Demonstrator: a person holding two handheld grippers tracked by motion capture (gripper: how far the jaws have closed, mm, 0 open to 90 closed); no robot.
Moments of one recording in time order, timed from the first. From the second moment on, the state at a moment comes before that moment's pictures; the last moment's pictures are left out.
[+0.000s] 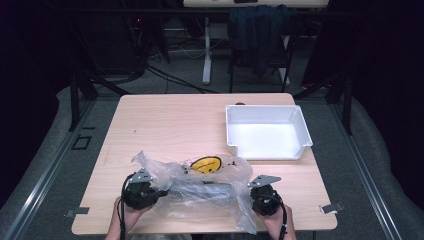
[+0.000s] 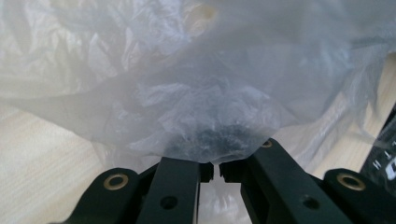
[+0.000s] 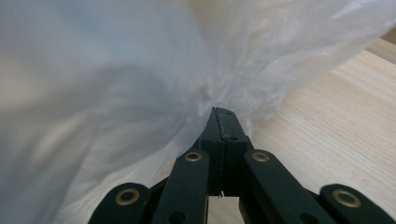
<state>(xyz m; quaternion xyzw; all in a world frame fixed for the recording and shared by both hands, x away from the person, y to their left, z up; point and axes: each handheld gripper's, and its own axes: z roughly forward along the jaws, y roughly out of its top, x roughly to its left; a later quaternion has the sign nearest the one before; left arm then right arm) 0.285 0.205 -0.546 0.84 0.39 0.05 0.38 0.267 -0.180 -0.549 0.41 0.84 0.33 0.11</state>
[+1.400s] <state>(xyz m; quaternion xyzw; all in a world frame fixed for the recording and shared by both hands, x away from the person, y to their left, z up) 0.279 0.208 -0.565 0.87 0.37 0.07 0.31 0.274 -0.167 -0.564 0.41 0.86 0.30 0.07</state>
